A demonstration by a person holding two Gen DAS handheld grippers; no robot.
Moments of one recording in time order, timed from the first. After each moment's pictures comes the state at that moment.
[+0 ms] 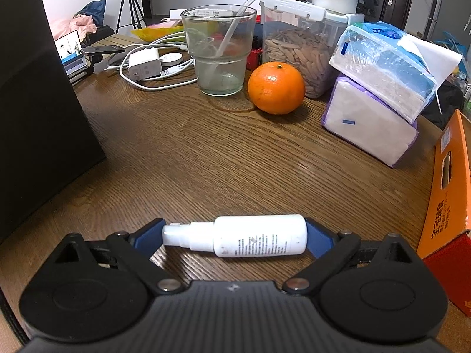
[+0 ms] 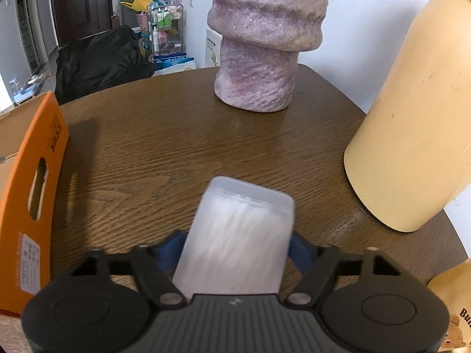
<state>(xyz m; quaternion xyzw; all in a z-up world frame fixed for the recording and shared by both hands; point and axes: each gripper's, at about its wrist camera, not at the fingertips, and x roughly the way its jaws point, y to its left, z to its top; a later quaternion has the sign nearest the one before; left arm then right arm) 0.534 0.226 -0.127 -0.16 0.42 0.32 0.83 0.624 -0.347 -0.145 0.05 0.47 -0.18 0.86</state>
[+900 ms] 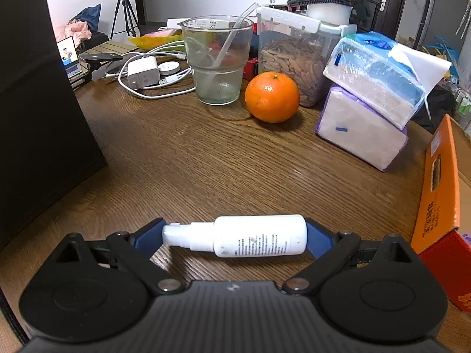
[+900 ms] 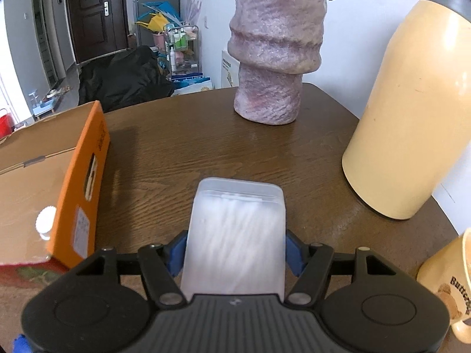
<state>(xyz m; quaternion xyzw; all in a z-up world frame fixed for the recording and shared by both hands) 0.523 0.226 -0.118 -0.16 0.40 0.31 0.85 0.573 -0.324 -0.117 0.06 0.43 -0.15 0.89</state>
